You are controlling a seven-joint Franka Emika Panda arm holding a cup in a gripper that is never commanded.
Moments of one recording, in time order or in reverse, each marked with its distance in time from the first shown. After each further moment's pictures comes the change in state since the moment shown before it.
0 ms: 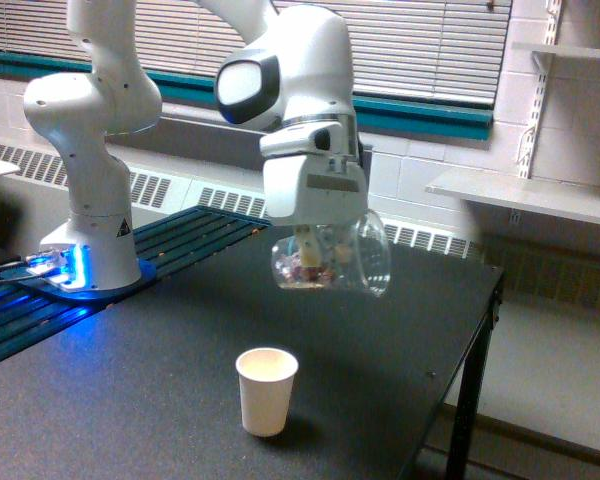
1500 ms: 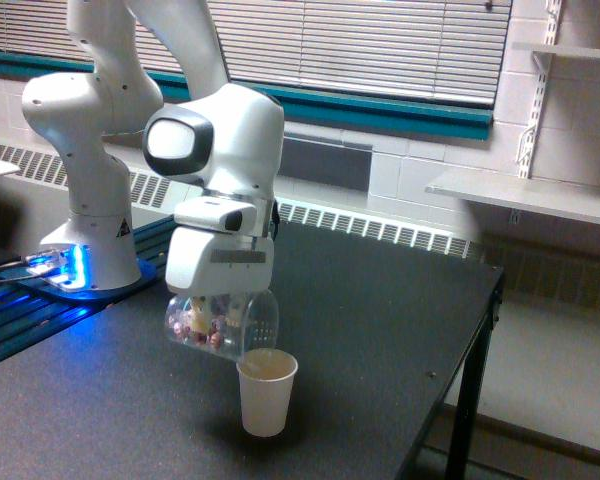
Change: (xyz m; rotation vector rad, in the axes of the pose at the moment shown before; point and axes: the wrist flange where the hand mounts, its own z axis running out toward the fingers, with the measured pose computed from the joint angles) arm -0.074 0.093 0.079 -0.212 -0.111 -0.110
